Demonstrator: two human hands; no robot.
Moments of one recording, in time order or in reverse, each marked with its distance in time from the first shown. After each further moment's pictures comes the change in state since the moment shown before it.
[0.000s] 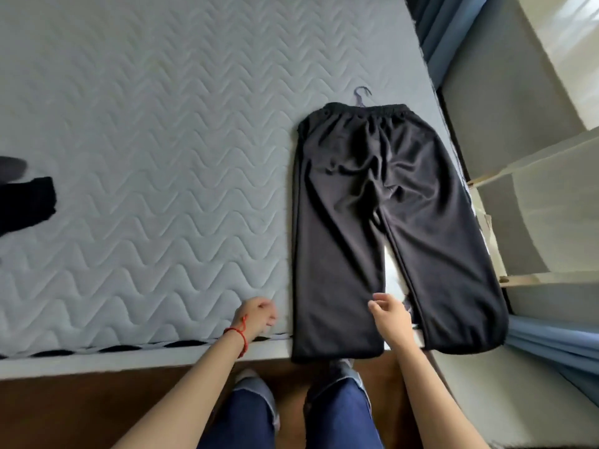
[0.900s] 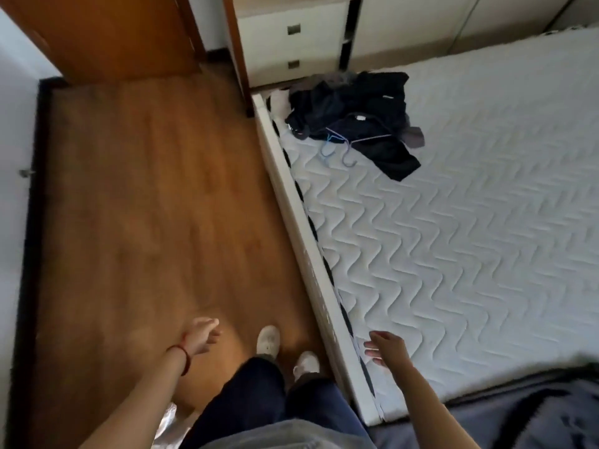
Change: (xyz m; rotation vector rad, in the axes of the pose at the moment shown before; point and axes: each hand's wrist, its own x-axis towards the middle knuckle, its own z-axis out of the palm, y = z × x) left_hand -0.265 -0.314 -0.132 -1.231 0.769 -0.555; right_hand -0.182 -0.168 0.237 -0.677 -0.784 -0.328
